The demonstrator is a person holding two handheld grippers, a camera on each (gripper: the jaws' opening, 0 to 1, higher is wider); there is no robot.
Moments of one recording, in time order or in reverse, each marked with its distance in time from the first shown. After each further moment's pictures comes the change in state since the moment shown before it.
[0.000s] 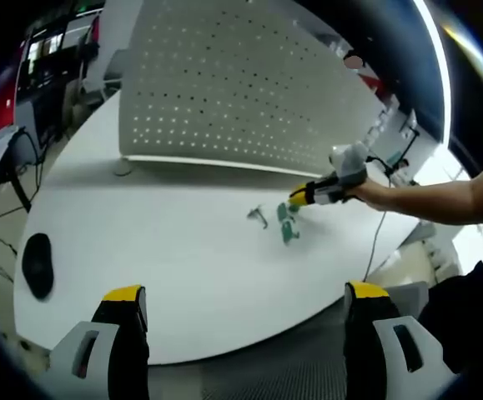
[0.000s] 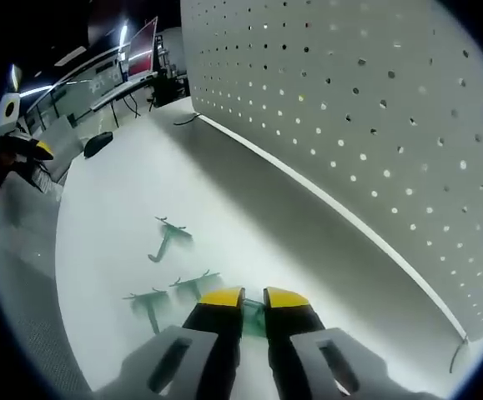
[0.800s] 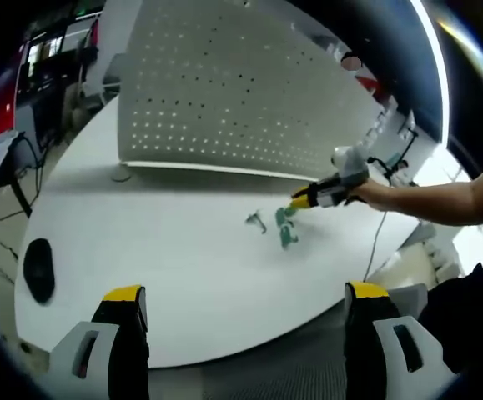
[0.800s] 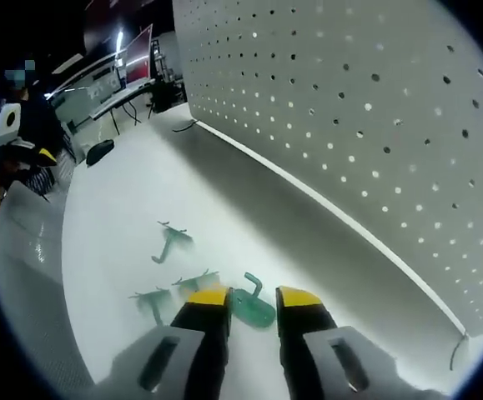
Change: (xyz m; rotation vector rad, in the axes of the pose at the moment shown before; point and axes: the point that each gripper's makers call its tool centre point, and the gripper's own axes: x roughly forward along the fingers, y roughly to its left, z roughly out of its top) left arm -0.003 0.000 0.004 0.006 -0.020 -0.001; right arm -0.010 -0.004 0.002 0.004 -0.007 0.012
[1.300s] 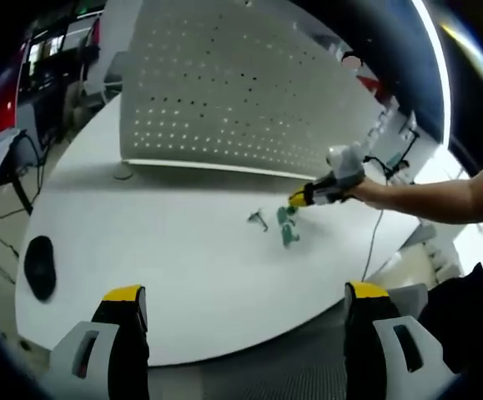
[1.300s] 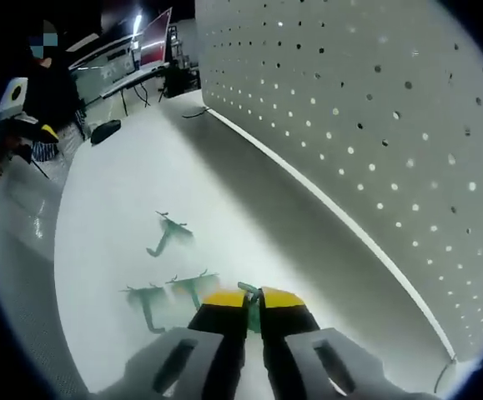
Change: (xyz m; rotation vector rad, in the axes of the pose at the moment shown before) left arm -0.001 0.004 0.000 -0.010 0.003 0.008; right arm 0.014 0.006 0.003 -0.108 0.025 0.007
